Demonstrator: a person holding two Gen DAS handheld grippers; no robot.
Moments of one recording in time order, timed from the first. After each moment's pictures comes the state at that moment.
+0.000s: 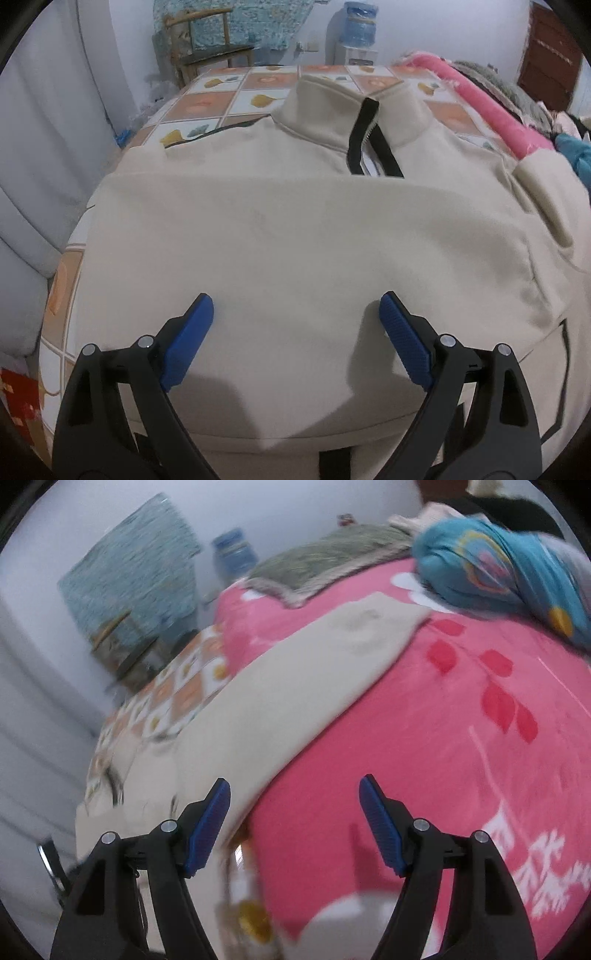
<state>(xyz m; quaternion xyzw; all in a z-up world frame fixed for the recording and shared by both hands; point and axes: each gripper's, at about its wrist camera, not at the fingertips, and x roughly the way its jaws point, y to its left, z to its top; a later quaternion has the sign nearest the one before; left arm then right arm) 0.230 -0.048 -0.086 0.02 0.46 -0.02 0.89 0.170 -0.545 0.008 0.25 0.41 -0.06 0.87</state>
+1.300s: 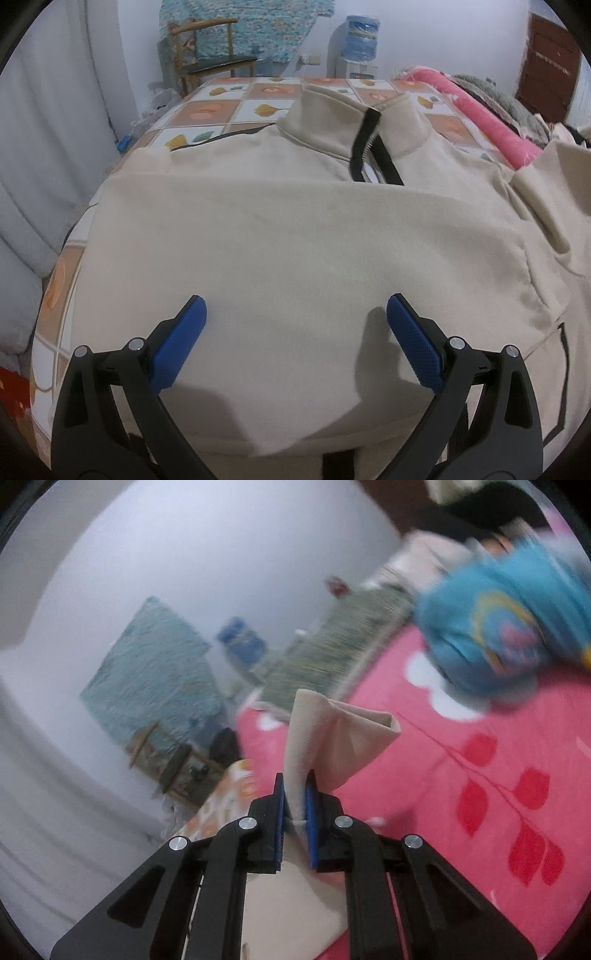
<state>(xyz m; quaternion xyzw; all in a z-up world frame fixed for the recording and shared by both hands) 0.223 -0.037 -0.082 -0.01 0.45 -0.02 0.89 0.258 -0.623 0.093 0.36 0.25 -0.04 0.90</state>
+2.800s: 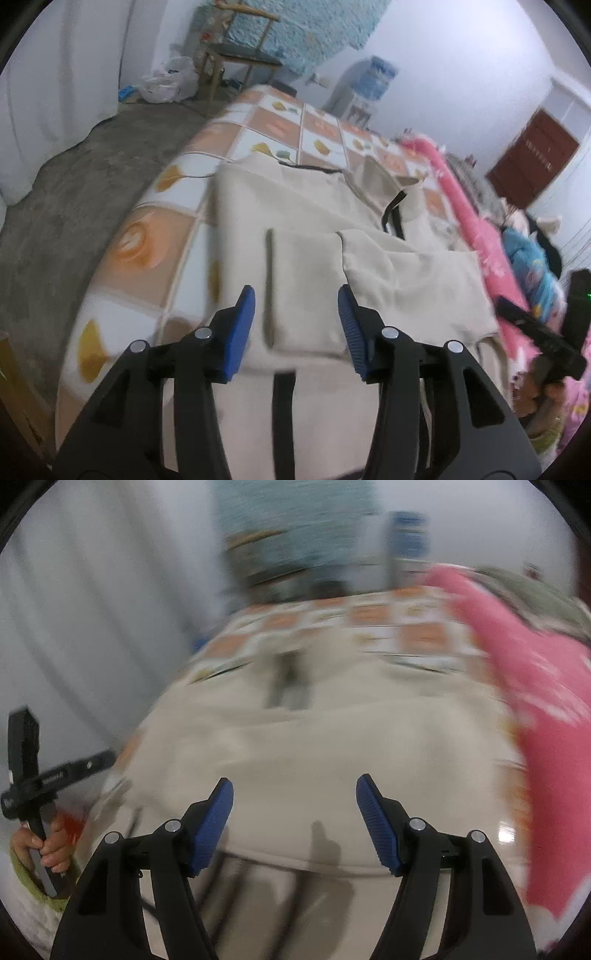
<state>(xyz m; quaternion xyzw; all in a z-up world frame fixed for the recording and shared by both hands) 0.187 0.095 -0.036 -0.17 0.44 -0.07 0.88 0.167 -0.265 0.013 0.07 0.42 0.14 0.89</state>
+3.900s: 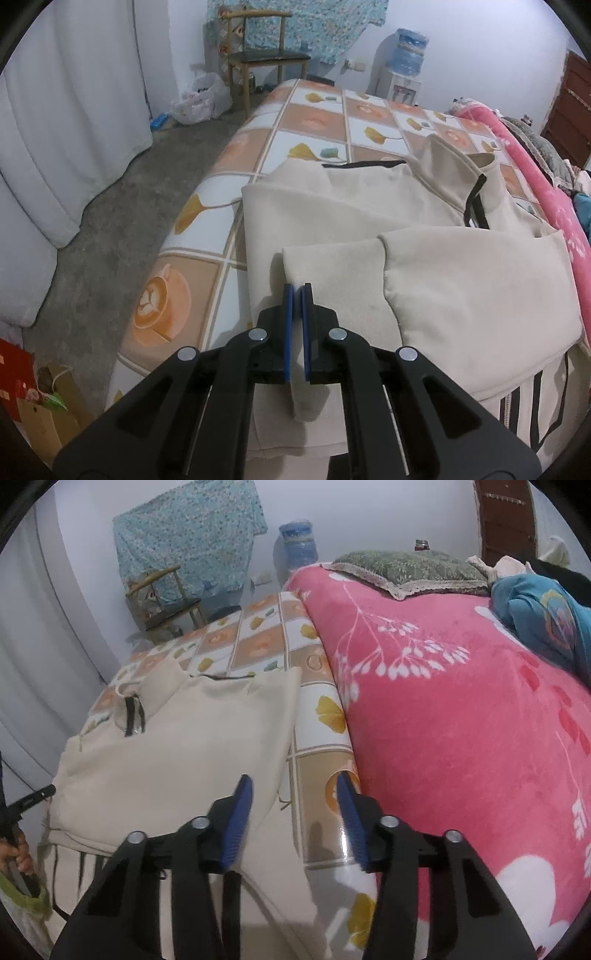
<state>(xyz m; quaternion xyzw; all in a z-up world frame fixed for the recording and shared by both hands) 0.230 0.083 -0.060 -0.06 0.45 0.03 0.89 0.176 -0.385 -0.019 0.11 0.41 -0.01 0.91</state>
